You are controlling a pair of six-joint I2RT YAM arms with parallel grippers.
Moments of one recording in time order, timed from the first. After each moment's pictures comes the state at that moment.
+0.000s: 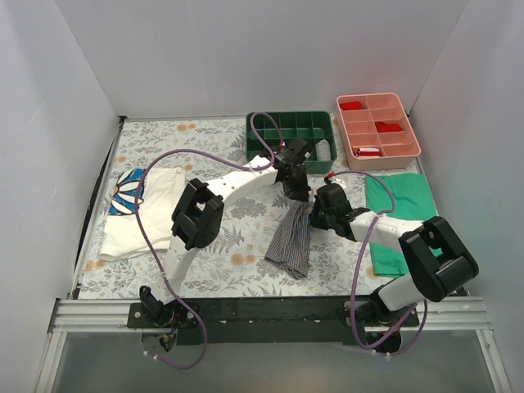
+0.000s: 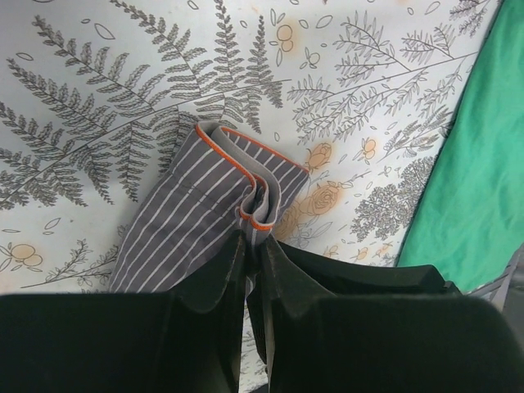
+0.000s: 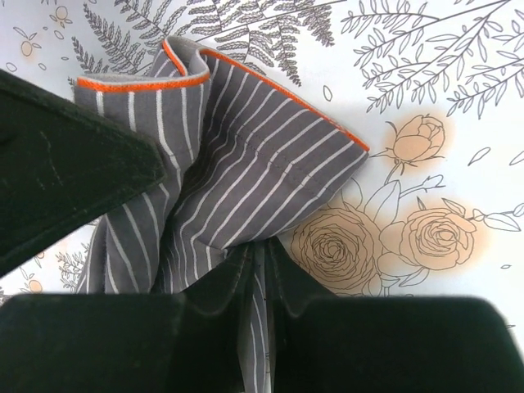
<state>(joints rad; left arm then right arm) -0.81 2.25 1.97 -0.75 0.09 -0.88 0.56 1.47 0.61 0.02 0.11 0.68</state>
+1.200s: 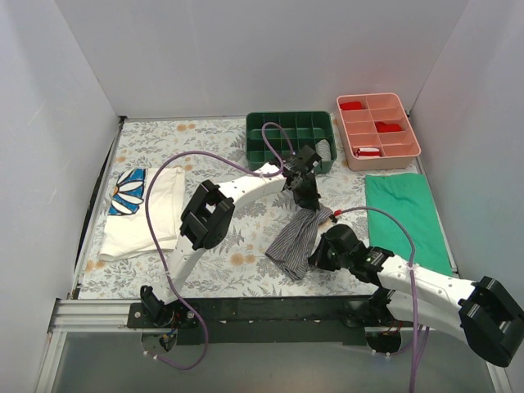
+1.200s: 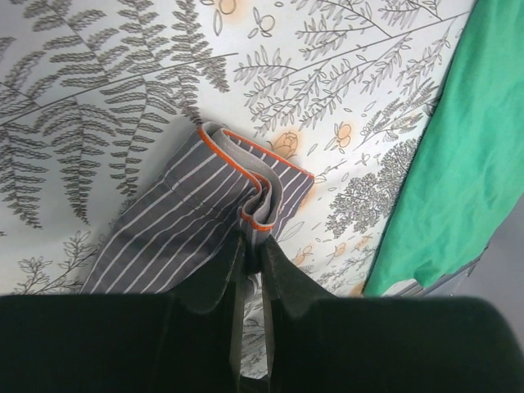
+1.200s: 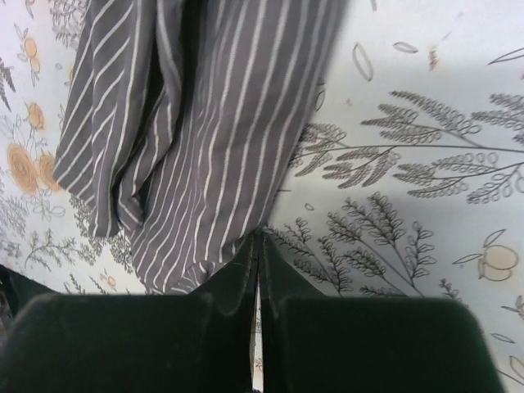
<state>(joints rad) -0.85 2.32 1.97 -0.67 0.18 -0.93 0.79 0.93 0.28 -0.19 0.04 0.89</state>
